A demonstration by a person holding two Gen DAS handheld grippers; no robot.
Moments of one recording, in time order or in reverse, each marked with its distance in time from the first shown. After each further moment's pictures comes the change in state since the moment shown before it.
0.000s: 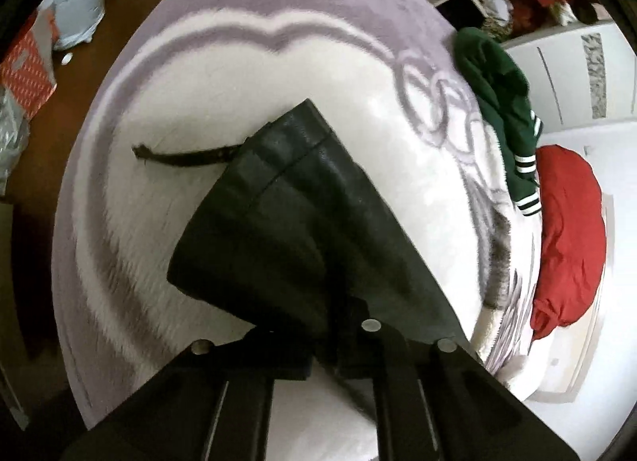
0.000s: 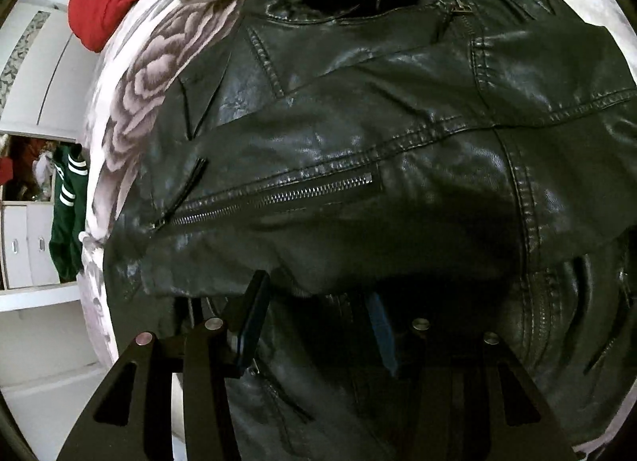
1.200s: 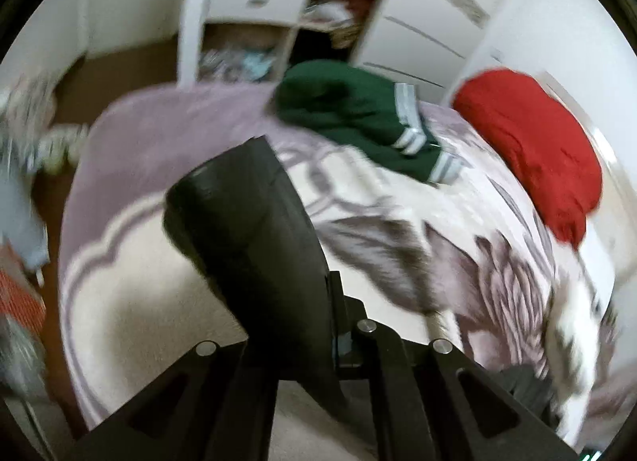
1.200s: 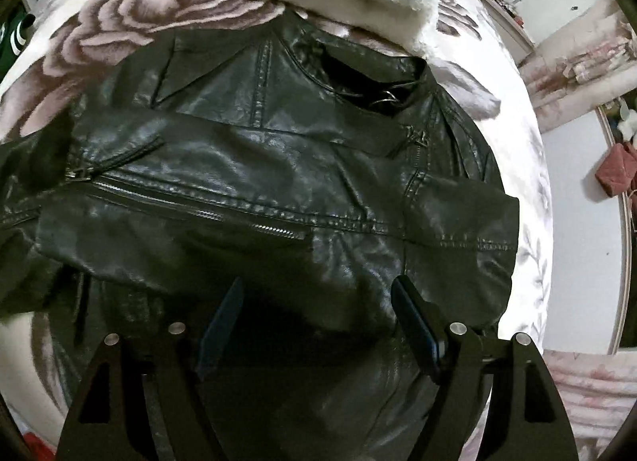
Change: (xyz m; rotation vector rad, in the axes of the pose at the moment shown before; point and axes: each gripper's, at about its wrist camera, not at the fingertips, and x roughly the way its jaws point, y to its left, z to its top) left arm -0.035 -0.165 -0.046 0.659 -0.291 0.035; right arm -0.001 0.075 0.005 -0.417 -0.121 -0.636
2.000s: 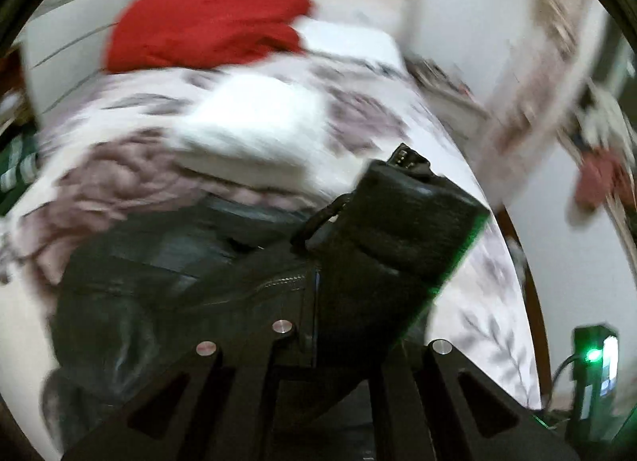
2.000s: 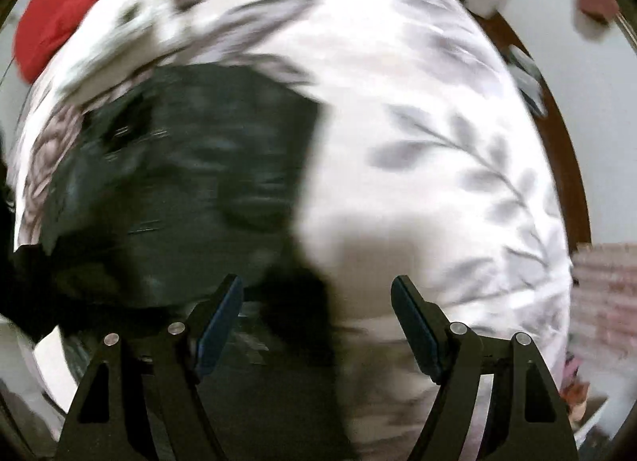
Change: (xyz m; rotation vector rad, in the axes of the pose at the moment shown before) left arm -0.098 -0.415 -0.302 0.846 0.259 -0.534; right arm 0.057 -0.318 -0.085 0.465 0.106 0.291
